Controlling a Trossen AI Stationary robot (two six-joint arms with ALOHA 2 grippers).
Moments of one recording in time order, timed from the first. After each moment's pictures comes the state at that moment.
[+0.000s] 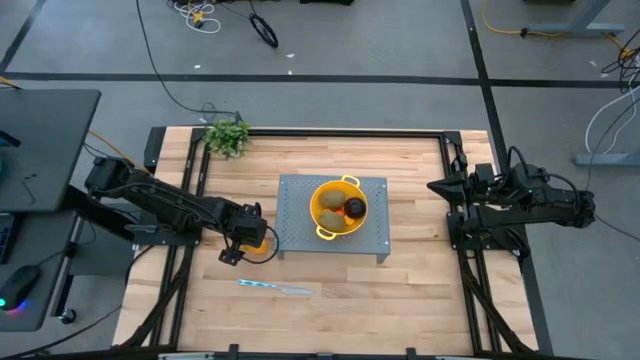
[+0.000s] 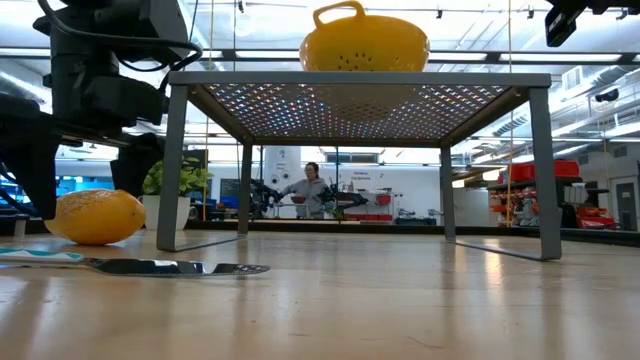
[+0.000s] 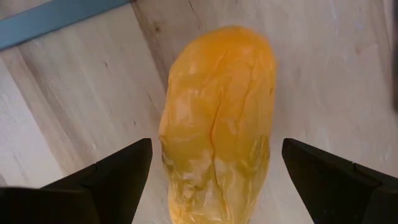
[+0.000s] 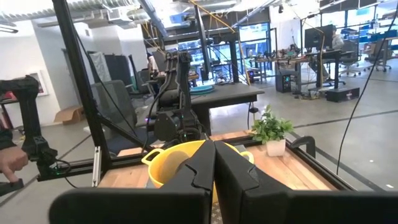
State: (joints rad) left arm -0.21 1.33 0.66 -0.69 -0.03 0.14; right arm 0.04 0.20 0.54 -0.25 0.11 0.13
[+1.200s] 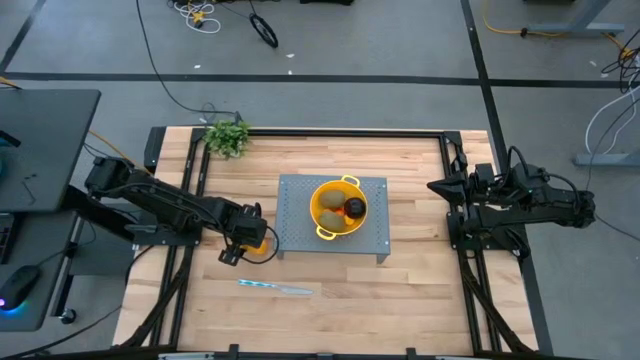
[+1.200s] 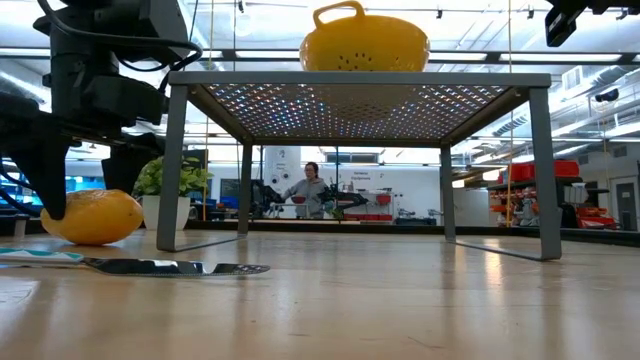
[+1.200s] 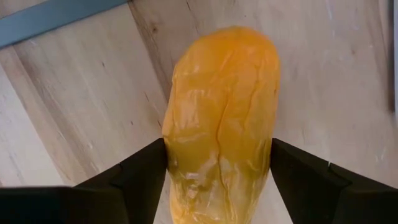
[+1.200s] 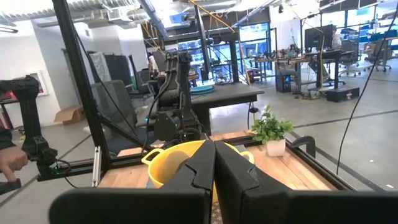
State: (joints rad) left arm -0.21 1.33 0.66 -0.69 -0.02 0.13; right arm 0.04 0.20 0.54 -0.25 0.11 0.13
